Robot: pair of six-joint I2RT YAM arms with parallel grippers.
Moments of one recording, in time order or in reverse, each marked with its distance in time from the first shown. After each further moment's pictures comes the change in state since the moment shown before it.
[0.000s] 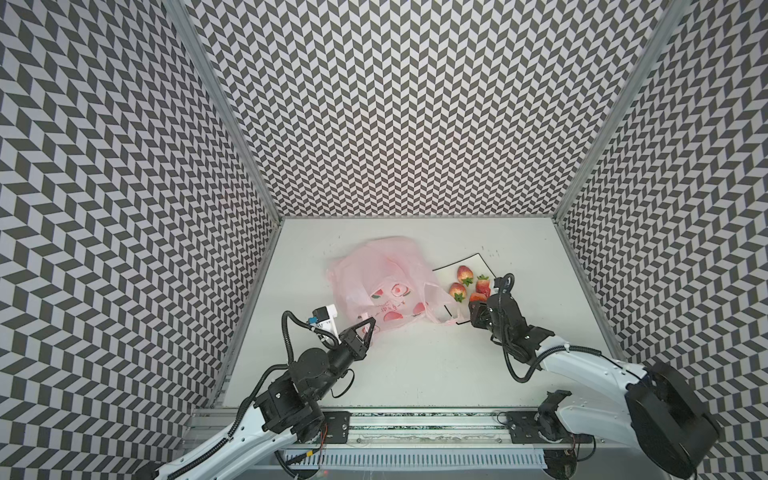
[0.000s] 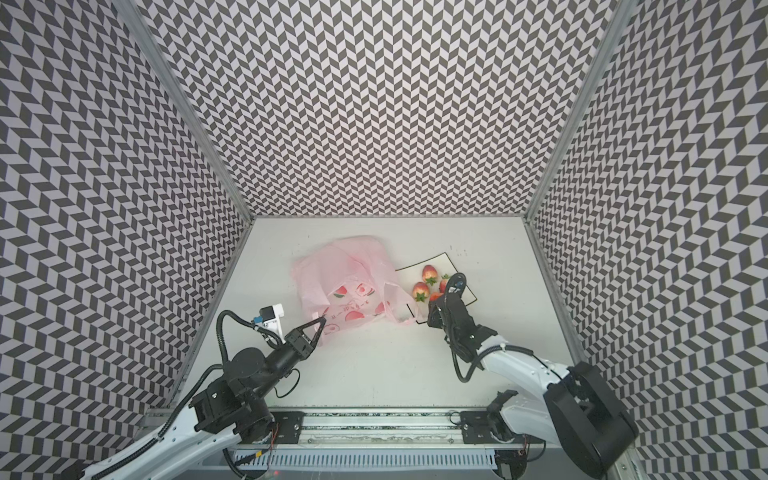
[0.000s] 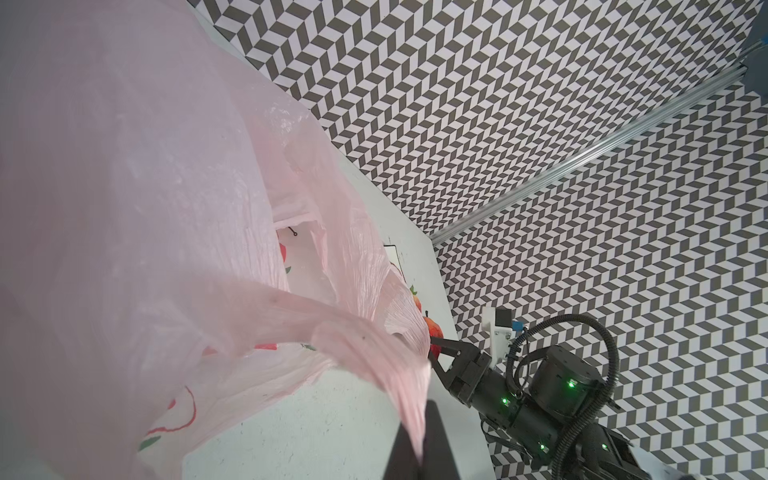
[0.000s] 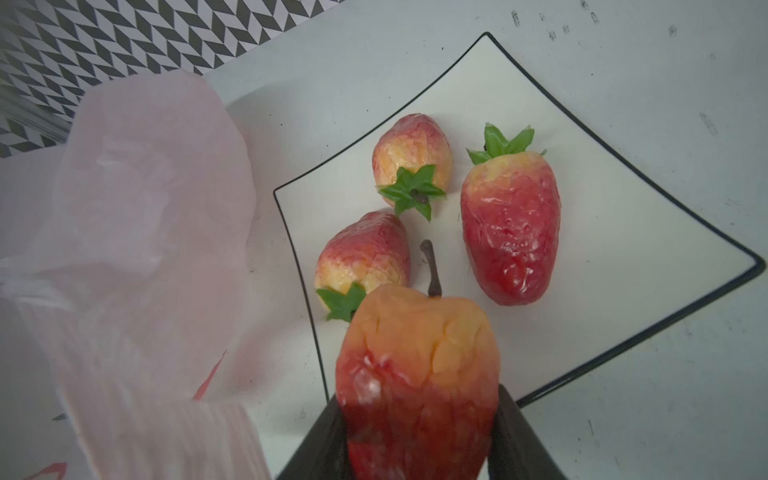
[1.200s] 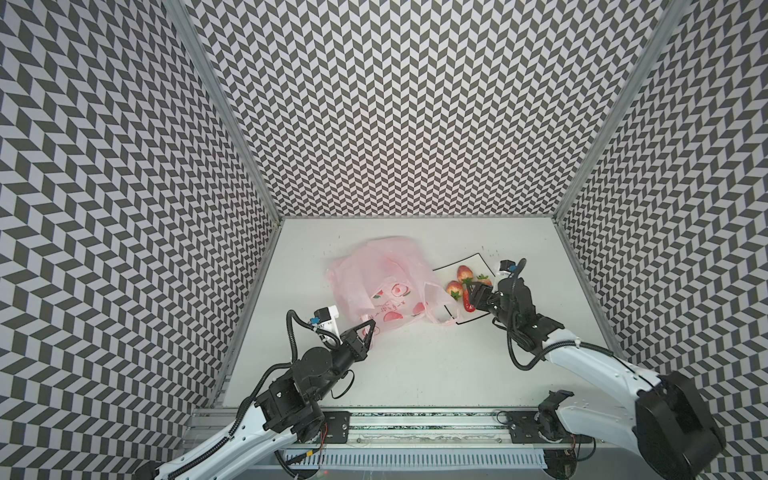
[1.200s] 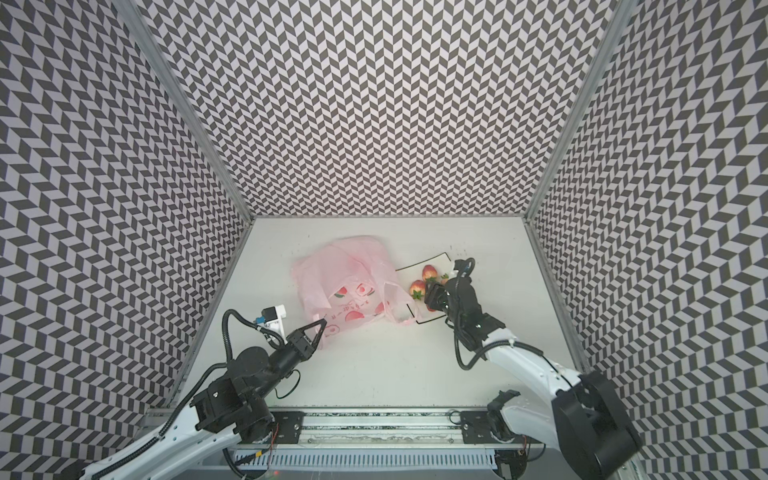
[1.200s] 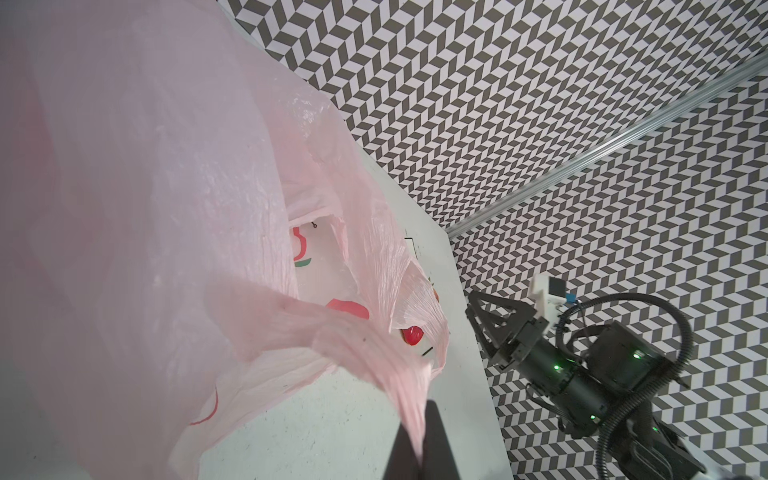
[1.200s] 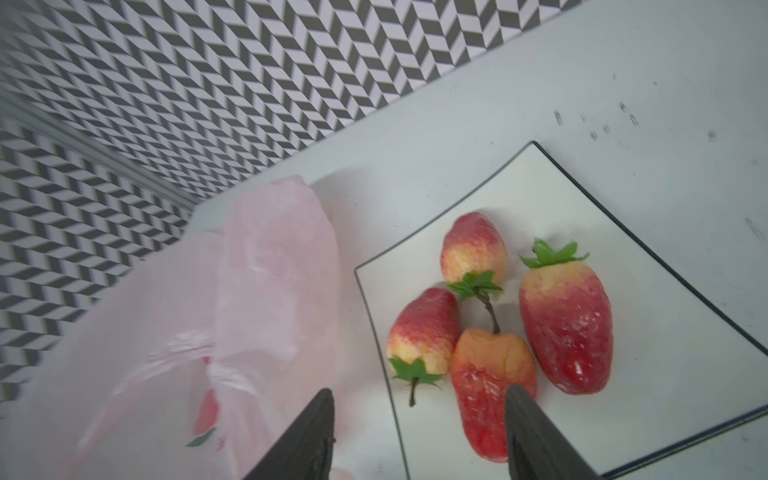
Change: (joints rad) left arm 0.000 0.014 0.000 -0.036 -0.008 0.000; right arm -0.056 -0.138 0.100 0.001 -0.137 -0.014
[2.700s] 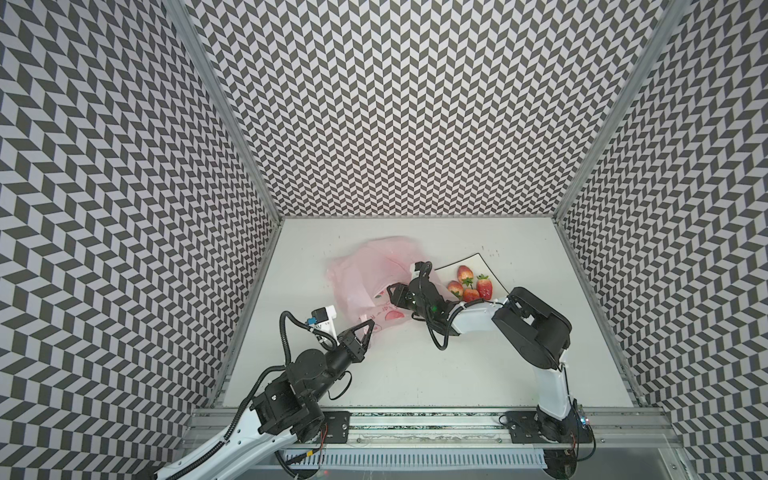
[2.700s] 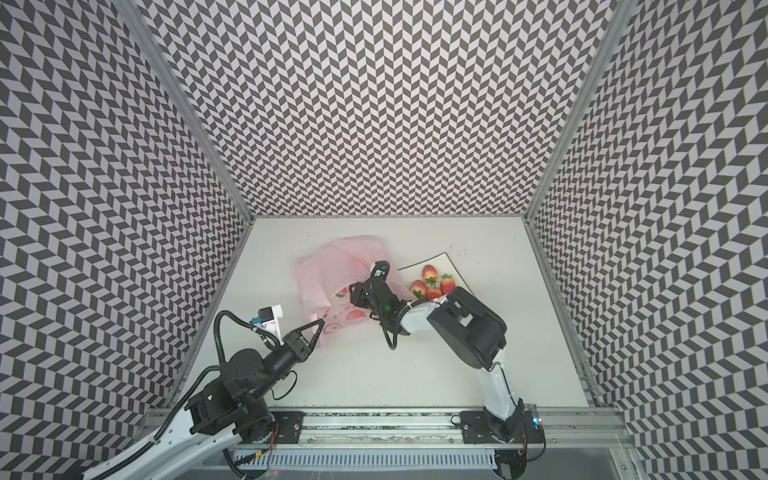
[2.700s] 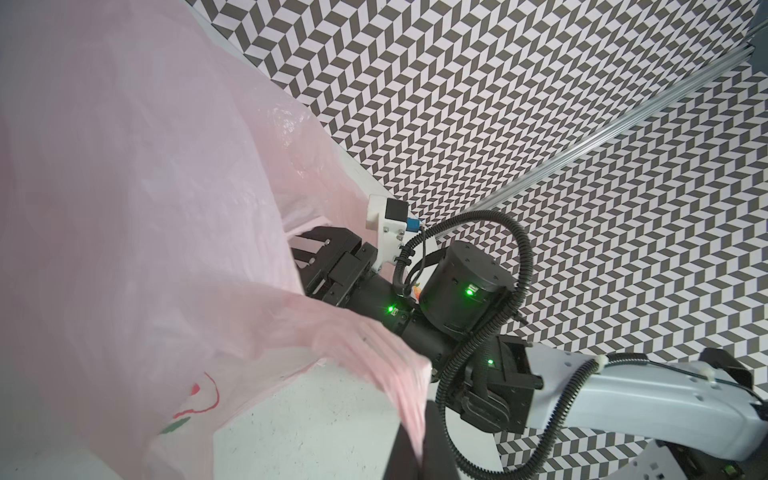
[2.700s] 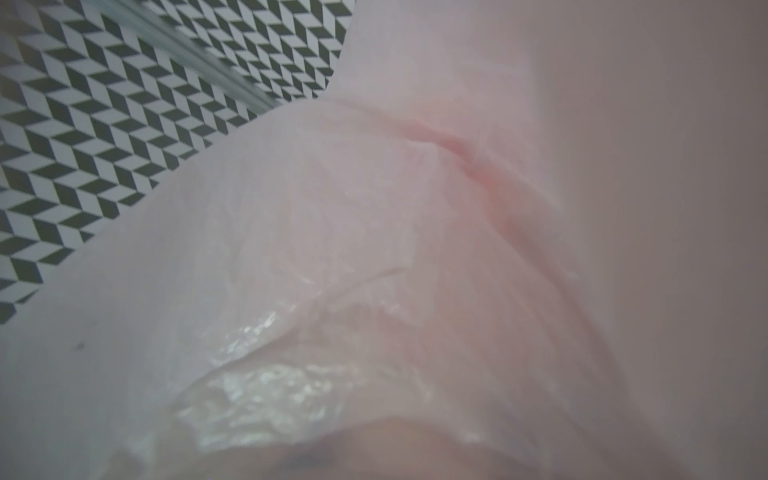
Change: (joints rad) left arm 0.000 -0.053 0.016 -0.029 0.028 0.027; right arm 0.341 0.951 0.510 0.408 -0.006 0.360
